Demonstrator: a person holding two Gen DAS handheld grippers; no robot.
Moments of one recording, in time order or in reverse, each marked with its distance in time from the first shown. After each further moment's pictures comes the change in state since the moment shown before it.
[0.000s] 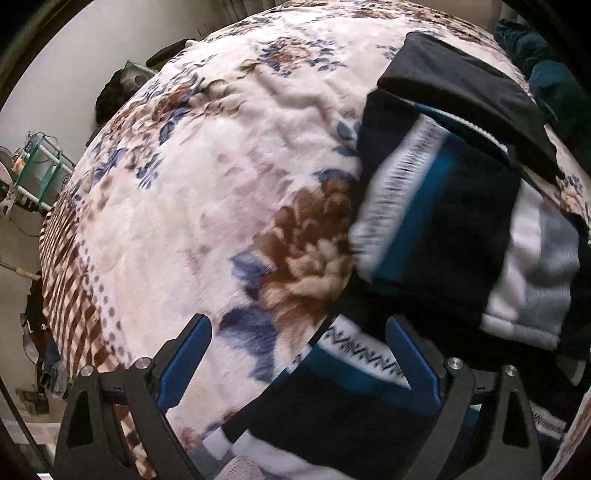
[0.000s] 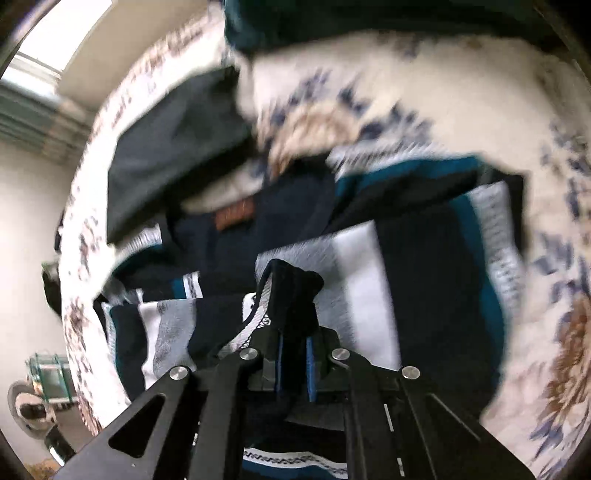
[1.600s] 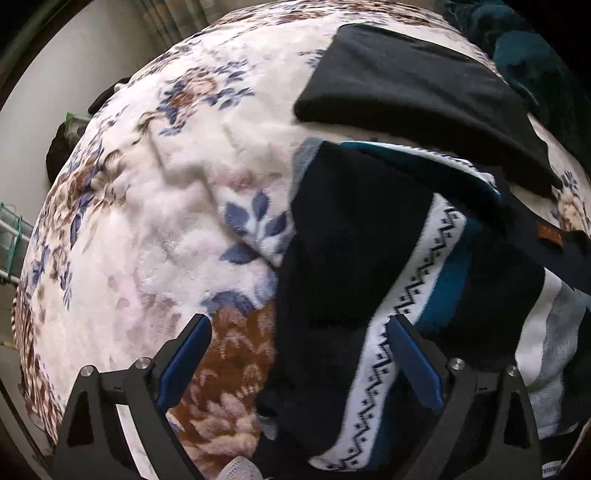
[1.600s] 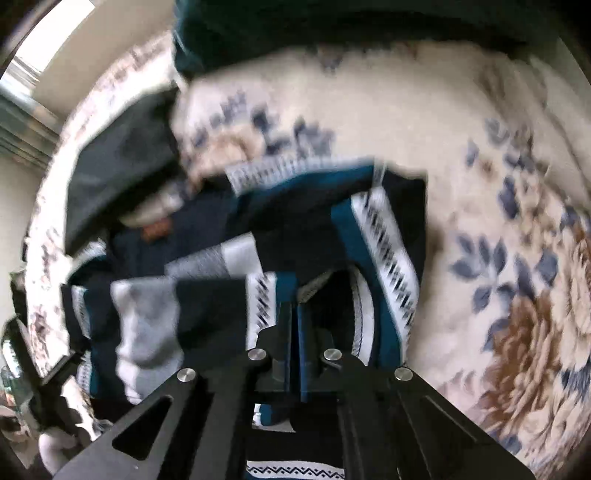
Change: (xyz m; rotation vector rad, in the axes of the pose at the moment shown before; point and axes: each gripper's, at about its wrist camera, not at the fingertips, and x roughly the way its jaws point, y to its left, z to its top) left arm 0.053 -0.062 0.084 0.181 -0.035 -0.078; right arm -0.034 -0.067 -0.003 -0.016 -0.083 -0.128
